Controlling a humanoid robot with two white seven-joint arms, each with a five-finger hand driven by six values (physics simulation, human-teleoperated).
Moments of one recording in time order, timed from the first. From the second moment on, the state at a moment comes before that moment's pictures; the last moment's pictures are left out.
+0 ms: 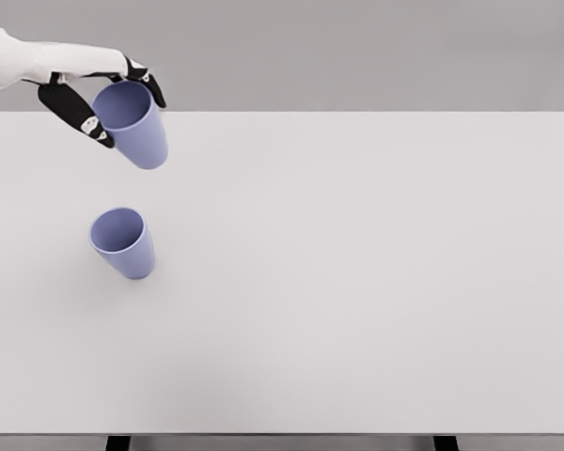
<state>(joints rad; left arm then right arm) -1.50 1.01 -1.41 -1.61 0.33 0.07 -0.61 0.00 0.00 -0.06 0.05 -0.06 -0.08 0.10</state>
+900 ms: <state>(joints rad) -1.50 1.20 -1.39 -1.77 0.36 -0.13 -0.61 0.00 0.00 -0.06 0.05 -0.06 -0.08 0.10</state>
